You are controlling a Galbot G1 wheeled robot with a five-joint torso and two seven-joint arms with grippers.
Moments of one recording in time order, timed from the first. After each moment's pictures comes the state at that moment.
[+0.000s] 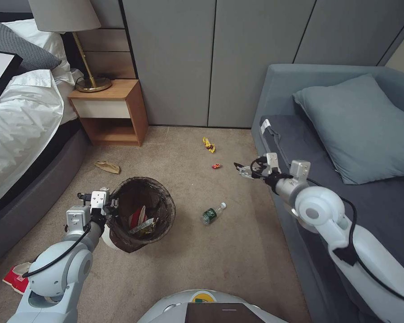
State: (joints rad) left arm 1.56 -1.28 -0.77 -2.33 -0.31 0.74 -0.04; right arm -1.02 0.82 0.32 2.11 1.15 -0.61 0.36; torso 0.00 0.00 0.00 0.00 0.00
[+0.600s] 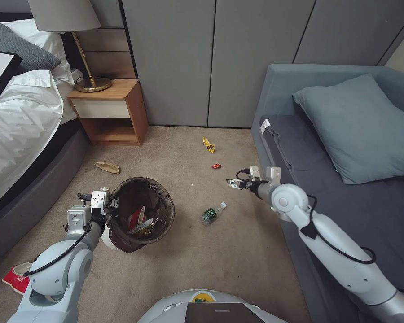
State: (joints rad) left arm 1.55 -1.28 -0.77 -2.32 -0.30 0.74 -0.04; right arm -0.87 0.91 0.08 1.78 1.18 -0.66 0.40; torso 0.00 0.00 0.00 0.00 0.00
